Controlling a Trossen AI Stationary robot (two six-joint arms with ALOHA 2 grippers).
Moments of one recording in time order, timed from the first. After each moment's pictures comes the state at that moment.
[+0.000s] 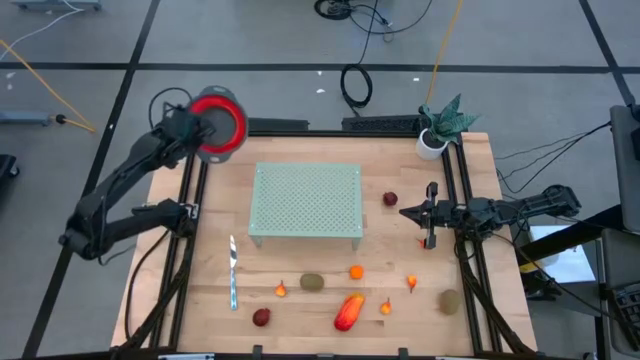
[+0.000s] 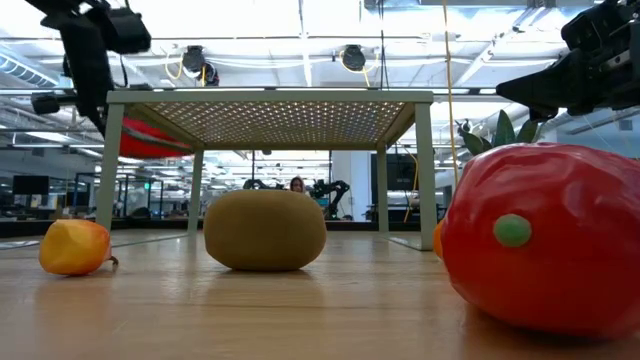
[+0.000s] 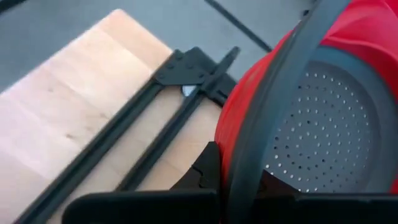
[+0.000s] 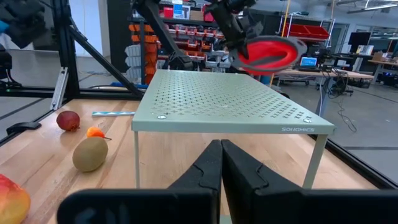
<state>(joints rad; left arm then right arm) 1.06 0.87 0.81 -0.85 -0.41 -1.08 0.23 0.13 0.02 0.13 0.34 -0.07</state>
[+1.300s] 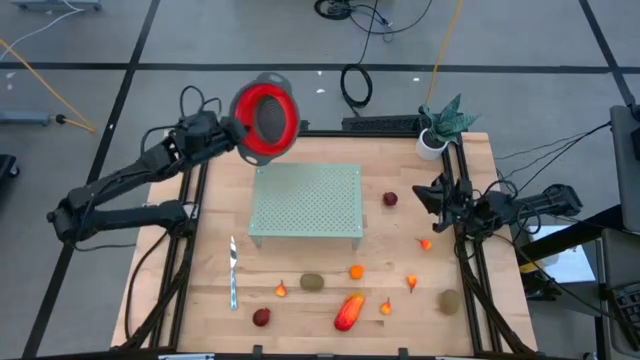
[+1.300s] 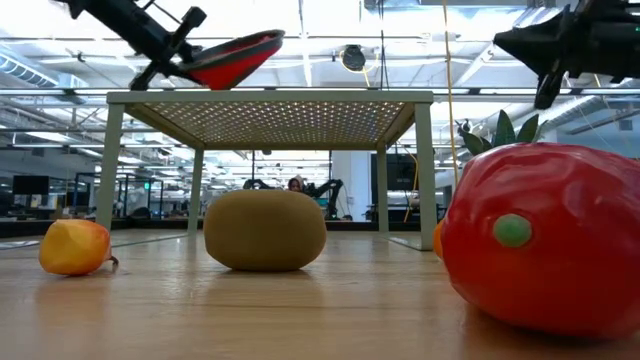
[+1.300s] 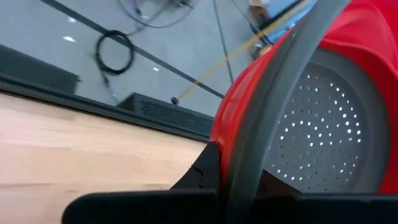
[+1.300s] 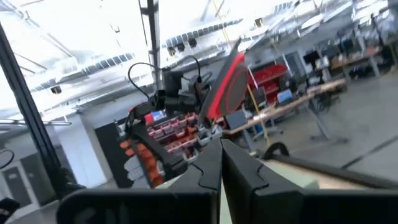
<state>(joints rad) 0.59 0.87 0.81 -0.28 -0.22 -1.05 0.23 0.16 0.02 0.53 0.52 0.25</state>
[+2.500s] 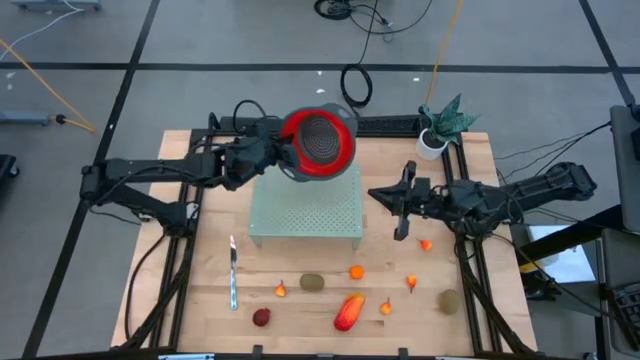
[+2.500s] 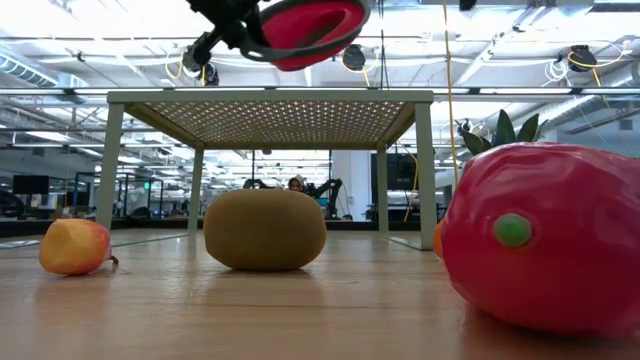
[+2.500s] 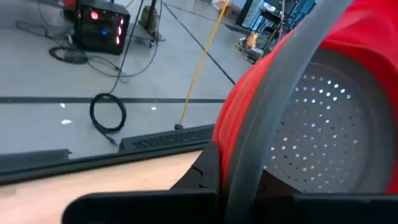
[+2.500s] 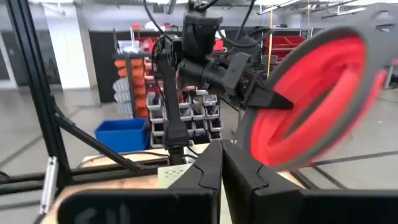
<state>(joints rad) 0.15 1.28 1.10 -0.14 -0.69 -0.68 0.23 0.97 0.75 0.33 0.42 0.00</state>
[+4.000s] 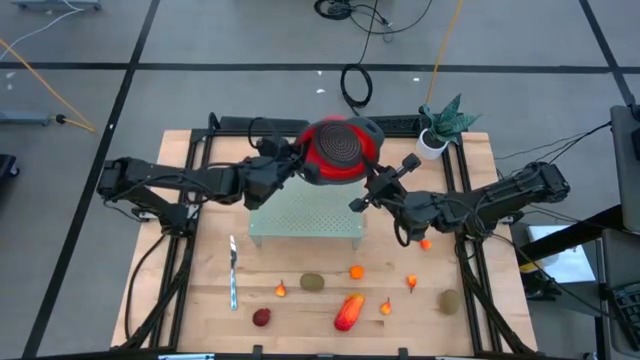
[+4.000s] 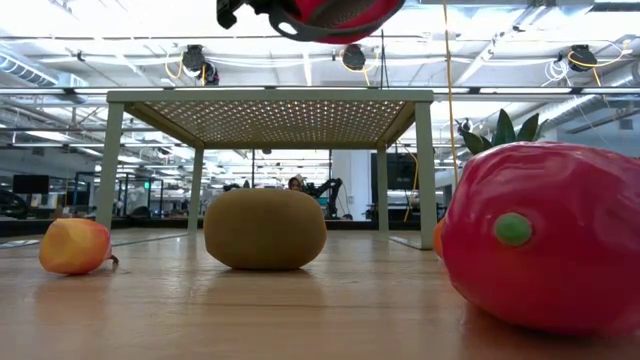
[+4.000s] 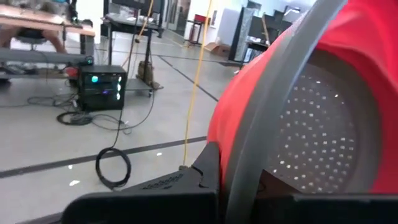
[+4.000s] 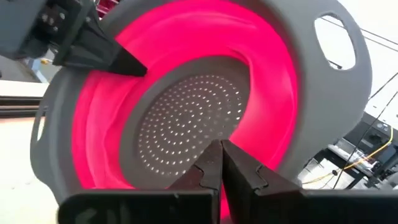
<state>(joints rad) -0.04 1.45 1.24 0.11 -0.94 -0.37 0.28 1.36 1.13 0.24 1.26 -0.49</state>
